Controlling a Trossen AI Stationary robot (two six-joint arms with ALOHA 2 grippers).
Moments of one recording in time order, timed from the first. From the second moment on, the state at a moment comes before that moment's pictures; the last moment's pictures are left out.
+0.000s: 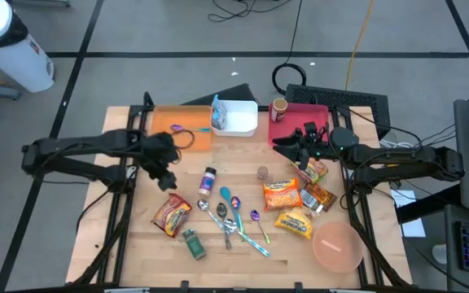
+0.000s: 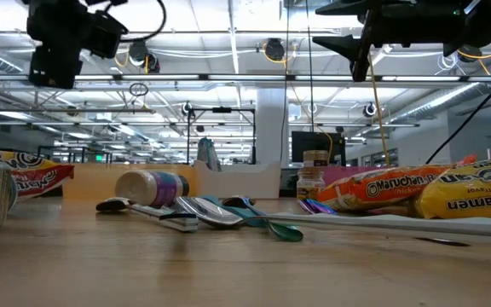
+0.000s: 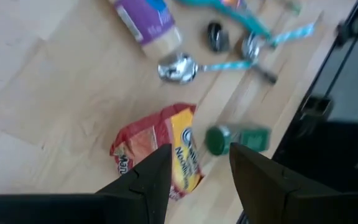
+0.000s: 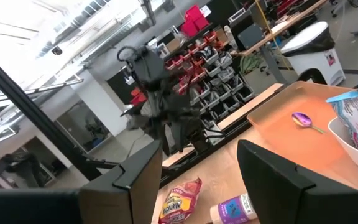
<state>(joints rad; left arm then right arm) 0.16 1.02 0.88 -0.98 0.43 -0.63 -0.22 0.93 0.48 0.57 -0.13 0.64</state>
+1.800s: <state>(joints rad) 0.17 1.58 0.88 -1.08 0.65 -0.03 -0.22 0.93 0.48 0.51 -0.16 0.62</state>
